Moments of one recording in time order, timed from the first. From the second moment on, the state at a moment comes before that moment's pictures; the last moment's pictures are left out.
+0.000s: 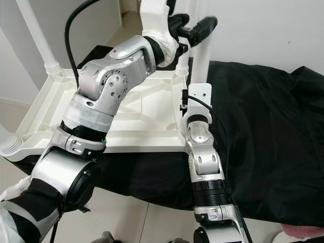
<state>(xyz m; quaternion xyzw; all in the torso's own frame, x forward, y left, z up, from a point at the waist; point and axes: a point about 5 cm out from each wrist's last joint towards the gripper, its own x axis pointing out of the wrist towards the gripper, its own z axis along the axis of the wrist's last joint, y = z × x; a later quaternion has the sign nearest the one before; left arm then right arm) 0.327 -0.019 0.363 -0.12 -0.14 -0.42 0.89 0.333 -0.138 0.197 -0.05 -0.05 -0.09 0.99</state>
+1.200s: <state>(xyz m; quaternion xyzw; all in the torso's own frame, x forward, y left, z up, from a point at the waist) 0.322 0.036 0.241 -0.04 -0.10 -0.32 0.94 0.305 -0.170 0.176 -0.03 -0.09 -0.04 0.99</state>
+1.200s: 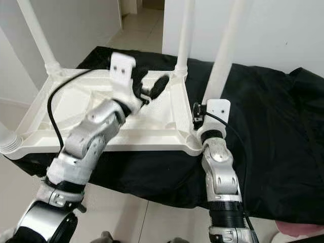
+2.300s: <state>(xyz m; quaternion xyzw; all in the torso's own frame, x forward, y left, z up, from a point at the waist) 0.280 0.037 0.182 0.09 -0.05 -0.47 0.88 0.292 -0.171 0.166 -0.05 -0.13 0.08 0.99</state>
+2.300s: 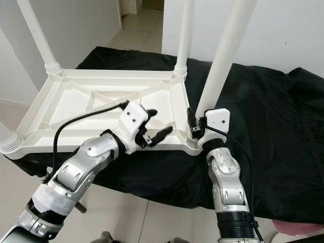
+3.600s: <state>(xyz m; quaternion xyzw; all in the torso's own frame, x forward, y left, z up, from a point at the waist) 0.276 0.045 0.176 0.11 -0.03 -0.47 0.87 0.294 -0.169 0.142 -0.14 -0.13 0.18 0.96</state>
